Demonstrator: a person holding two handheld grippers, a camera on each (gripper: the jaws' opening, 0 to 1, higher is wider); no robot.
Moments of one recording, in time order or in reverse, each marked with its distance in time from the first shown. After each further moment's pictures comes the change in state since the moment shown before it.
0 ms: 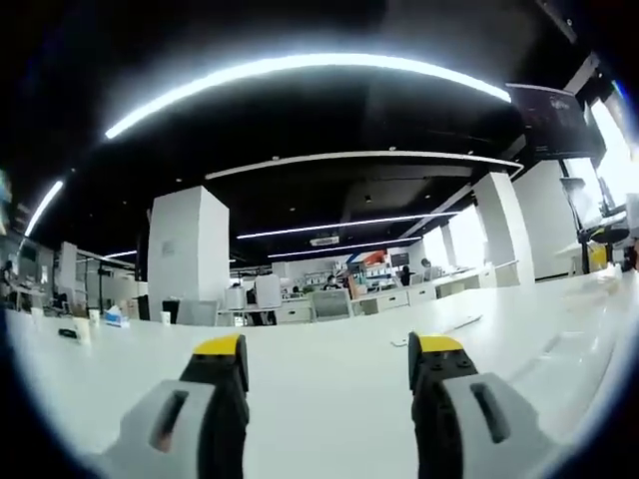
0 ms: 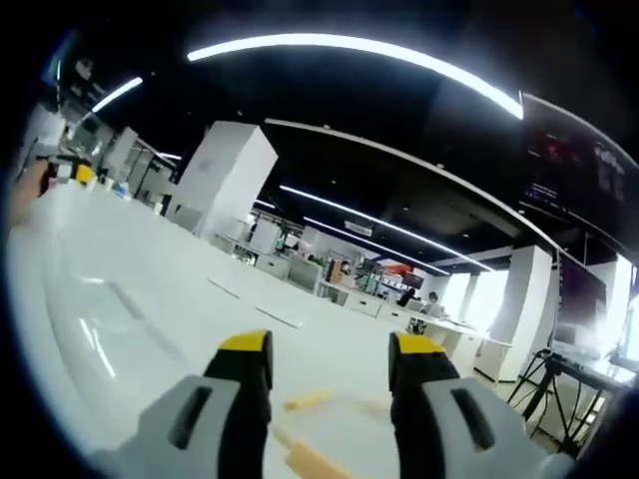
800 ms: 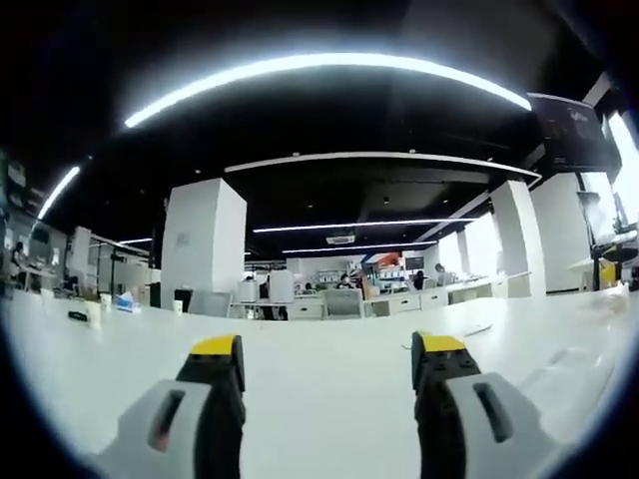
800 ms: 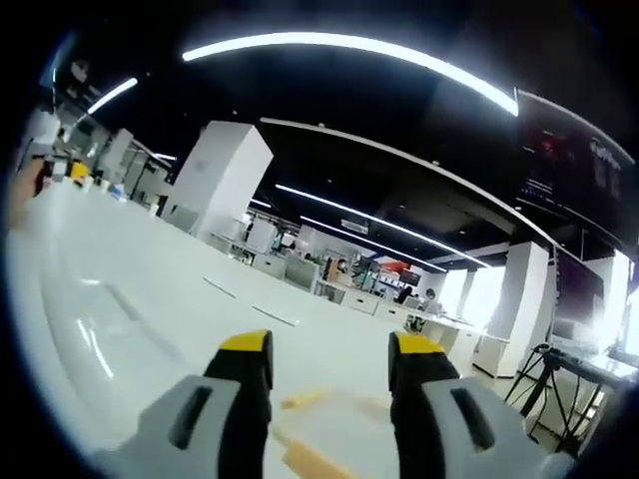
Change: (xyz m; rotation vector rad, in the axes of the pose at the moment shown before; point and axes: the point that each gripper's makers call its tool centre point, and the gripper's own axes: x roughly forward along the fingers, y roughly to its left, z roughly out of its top) left arm -0.007 0.019 0.001 -0.058 -0.003 0.084; right arm 0.001 -0.004 -0.004 0.016 0.006 -0.016
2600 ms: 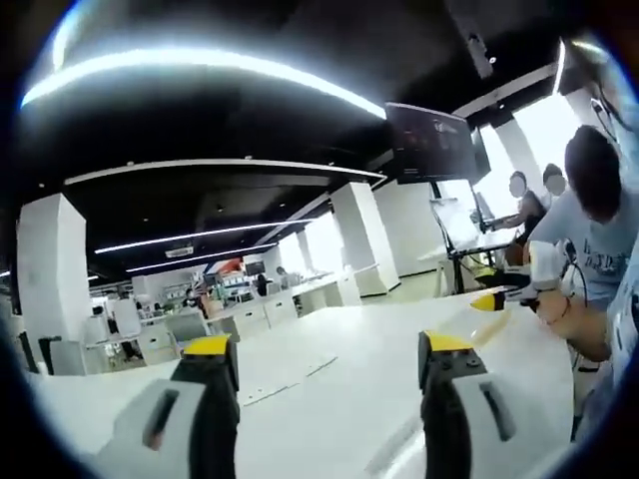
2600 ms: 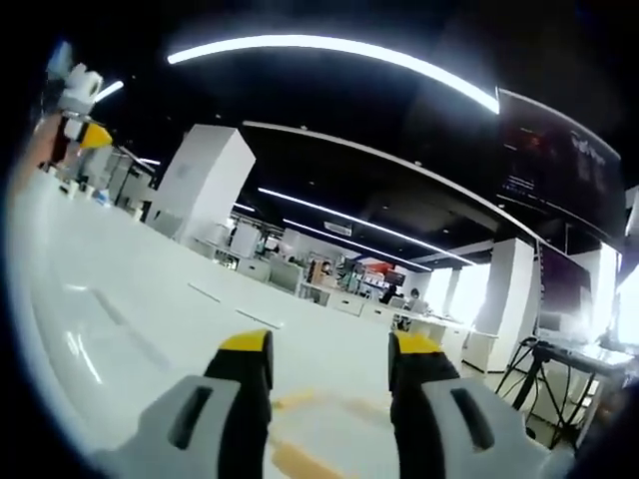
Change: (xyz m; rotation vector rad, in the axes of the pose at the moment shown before) left arm 0.035 -0.248 0.070 0.097 0.050 -0.822; right arm -0.003 -0.015 0.001 0.029 -0.012 -0.079
